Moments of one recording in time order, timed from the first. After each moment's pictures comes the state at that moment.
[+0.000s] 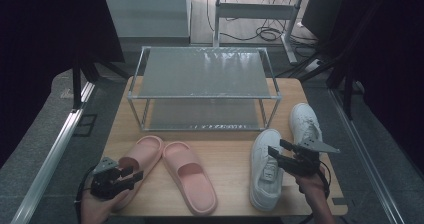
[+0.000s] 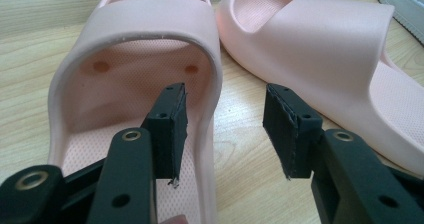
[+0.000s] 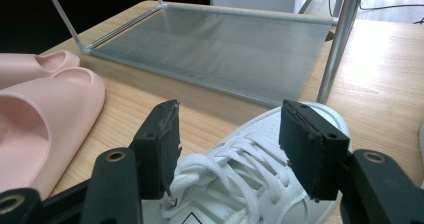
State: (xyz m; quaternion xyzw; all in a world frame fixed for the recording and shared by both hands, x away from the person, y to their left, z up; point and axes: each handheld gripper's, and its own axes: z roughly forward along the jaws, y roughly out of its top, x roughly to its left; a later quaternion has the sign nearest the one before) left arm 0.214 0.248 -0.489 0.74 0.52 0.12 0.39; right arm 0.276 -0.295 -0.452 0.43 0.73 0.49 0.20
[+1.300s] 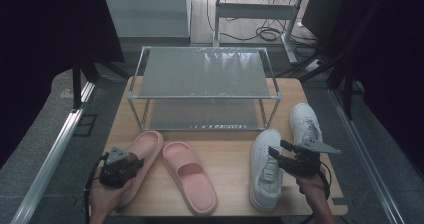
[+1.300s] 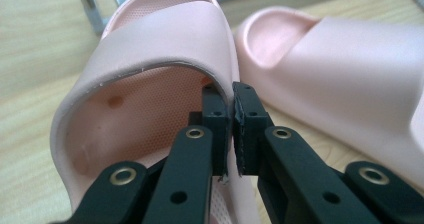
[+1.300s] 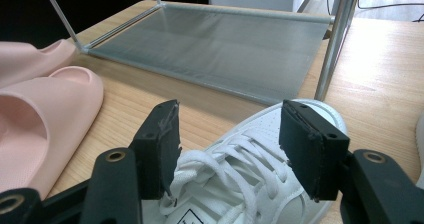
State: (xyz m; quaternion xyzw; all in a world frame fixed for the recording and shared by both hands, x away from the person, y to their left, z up) left arm 0.241 0.230 -0.478 0.76 0.51 0.18 0.37; right arm 0.275 -0.296 -0.453 0.44 0.73 0.49 0.20
